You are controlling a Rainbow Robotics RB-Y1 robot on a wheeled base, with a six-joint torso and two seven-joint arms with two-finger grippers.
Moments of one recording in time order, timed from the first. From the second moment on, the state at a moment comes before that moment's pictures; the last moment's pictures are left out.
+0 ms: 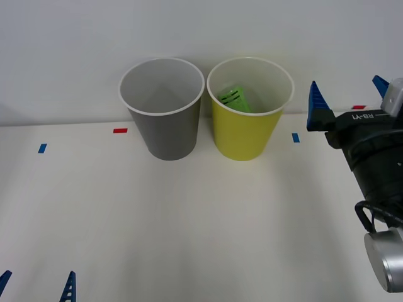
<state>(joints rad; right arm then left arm) 0.20 -0.29 0.05 -2.39 0.14 0.40 1.23 1.13 0.45 -0.24 -2.10 0.32 -0.70 -1.67</state>
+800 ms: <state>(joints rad) 0.61 -0.30 0.00 -2.20 0.13 -0.33 1.23 1.13 0.45 -0.24 -2.10 0.32 -0.70 -1.67</state>
